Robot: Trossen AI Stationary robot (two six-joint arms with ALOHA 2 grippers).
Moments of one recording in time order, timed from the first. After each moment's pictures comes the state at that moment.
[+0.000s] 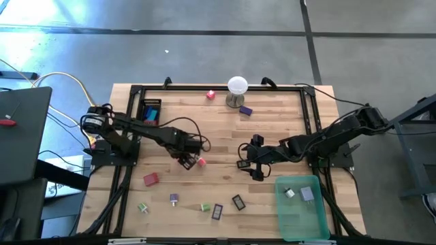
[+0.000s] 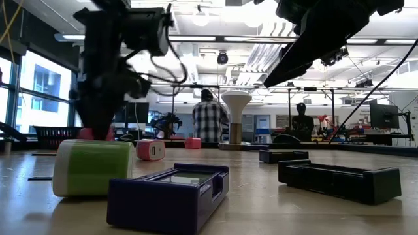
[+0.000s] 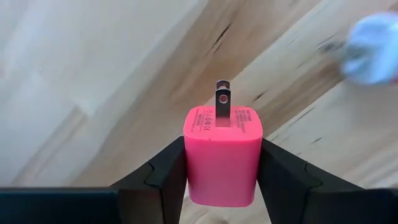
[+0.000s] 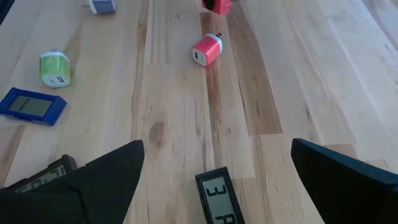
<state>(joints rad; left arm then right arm) -0.06 1.60 0.99 -0.86 -0.05 -0.88 0.27 1.37 0.77 -0.12 0.26 0.23</state>
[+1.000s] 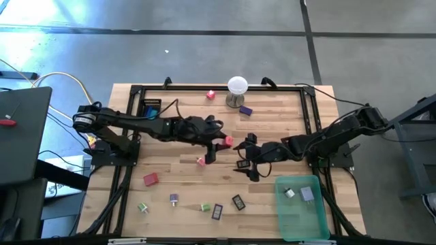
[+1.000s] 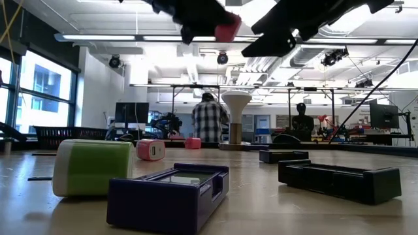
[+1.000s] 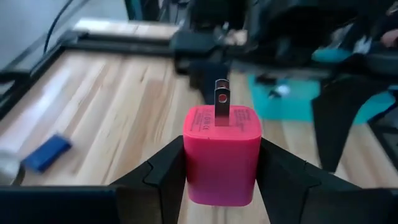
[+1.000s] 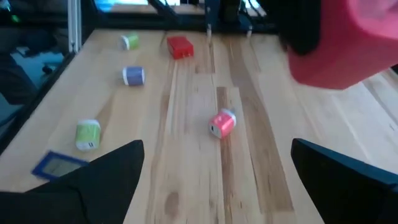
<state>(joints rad) -0.05 1.49 1.13 0.00 -0.06 -0.10 0.27 1.37 0.77 0.15 0.23 0.12</state>
